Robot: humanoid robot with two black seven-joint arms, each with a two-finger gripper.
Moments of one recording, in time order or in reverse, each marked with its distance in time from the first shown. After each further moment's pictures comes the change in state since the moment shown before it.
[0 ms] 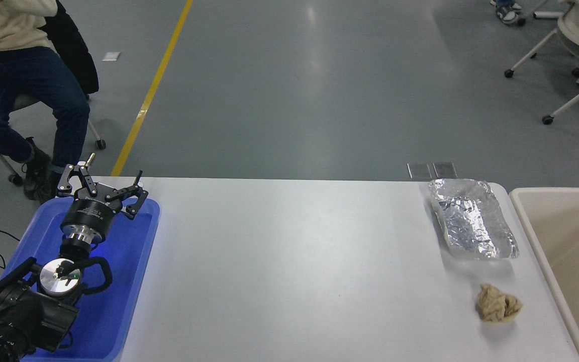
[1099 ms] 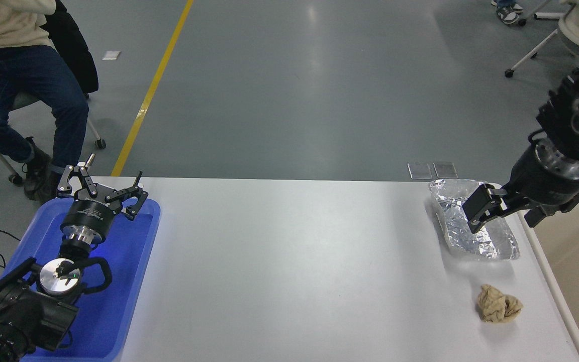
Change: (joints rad) left arm 0.000 0.000 0.000 0.000 -0.001 0.001 0.000; right arm 0.827 0.532 -0.328 0.312 0.094 0.815 0.007
